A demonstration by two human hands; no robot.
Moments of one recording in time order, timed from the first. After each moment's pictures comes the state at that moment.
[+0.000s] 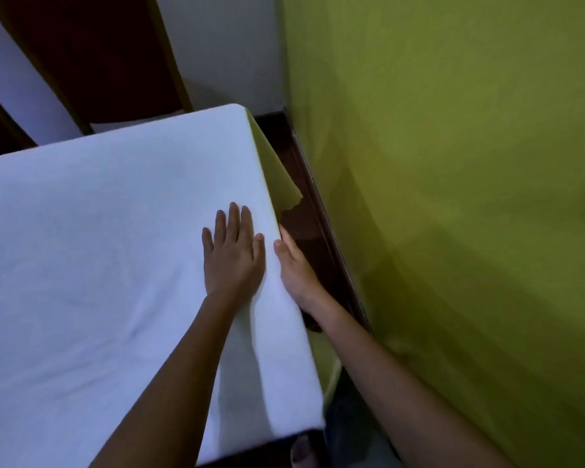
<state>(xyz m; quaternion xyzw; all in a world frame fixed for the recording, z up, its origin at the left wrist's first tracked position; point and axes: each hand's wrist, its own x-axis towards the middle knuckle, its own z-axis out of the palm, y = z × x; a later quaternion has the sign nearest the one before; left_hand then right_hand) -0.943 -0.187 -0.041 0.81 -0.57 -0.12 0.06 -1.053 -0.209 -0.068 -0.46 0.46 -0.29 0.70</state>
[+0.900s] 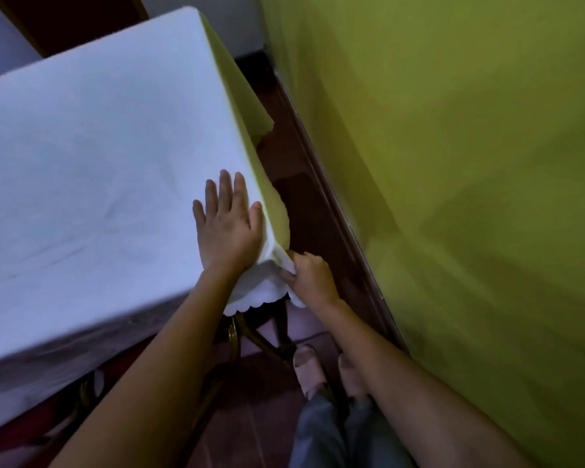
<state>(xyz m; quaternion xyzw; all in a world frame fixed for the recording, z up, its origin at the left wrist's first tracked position) -1.046 -0.031 -0.042 0.81 -0.58 -0.10 0.03 -1.183 -0.008 -0.142 -0.75 0.53 -0.17 0.37</state>
